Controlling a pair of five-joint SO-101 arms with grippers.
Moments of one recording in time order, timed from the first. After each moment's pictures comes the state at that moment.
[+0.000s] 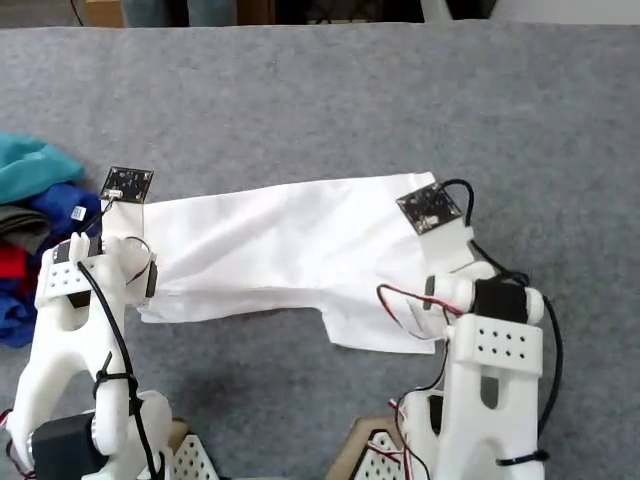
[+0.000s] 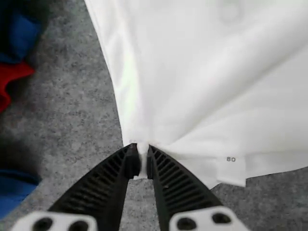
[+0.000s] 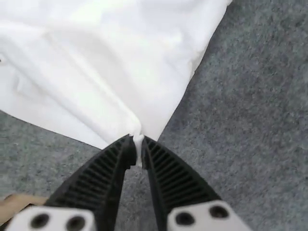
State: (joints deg) left arm -18.0 -25.5 51.9 57.4 -19.8; right arm 10.9 -51.6 58.4 75.0 32.9
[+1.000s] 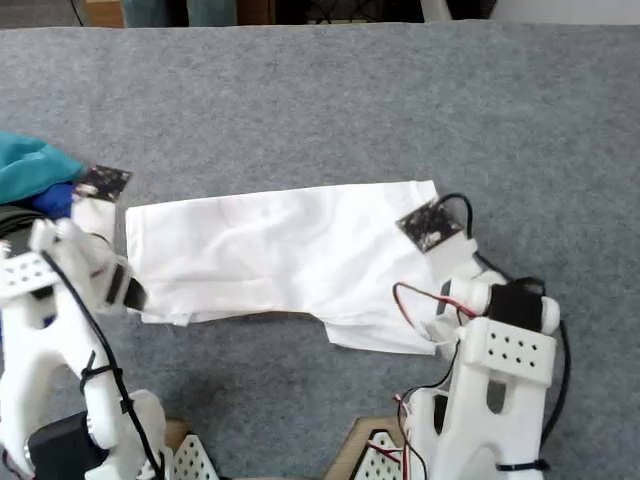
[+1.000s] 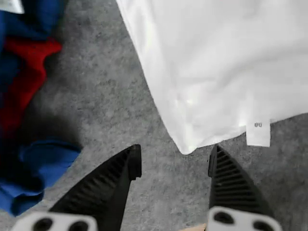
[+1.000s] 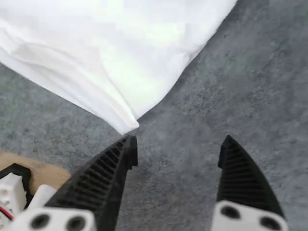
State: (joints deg) left arm -28.1 -25.5 37.3 77.7 -36.8; right arm 16.2 -52.6 55.7 80.7 46.1
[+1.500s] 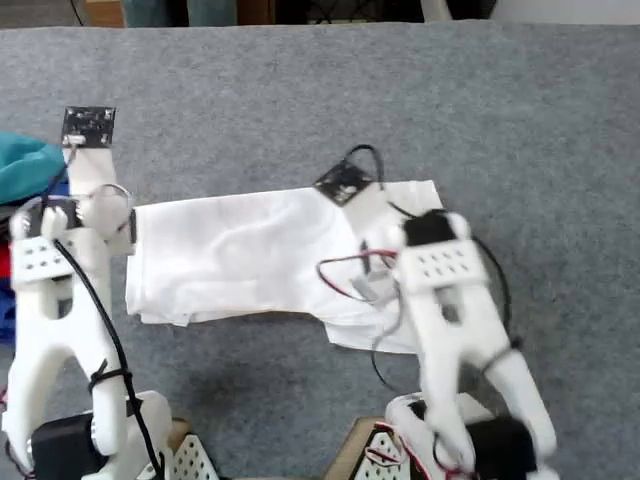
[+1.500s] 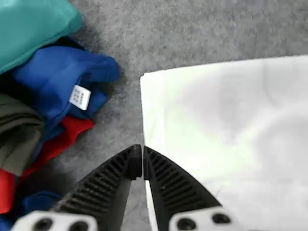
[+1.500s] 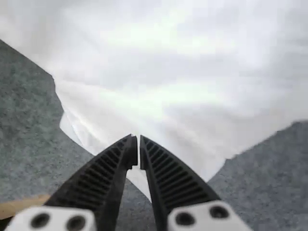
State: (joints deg) left arm -17.7 -25.5 37.5 56.7 -9.4; right arm -12.1 -21.1 41.2 73.0 29.0
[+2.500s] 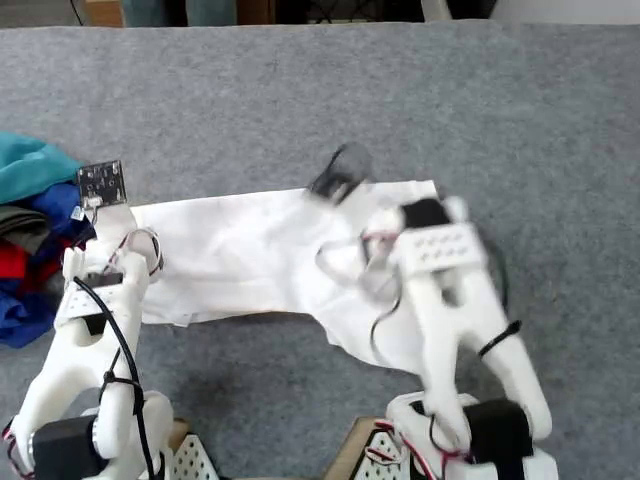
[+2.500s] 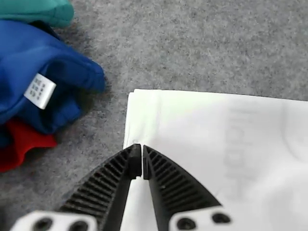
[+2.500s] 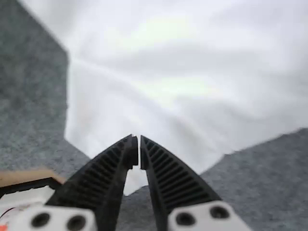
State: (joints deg) left arm -16.2 -27.1 64.1 17.9 0.0; right arm -6.9 -18.0 29.9 80.6 36.1
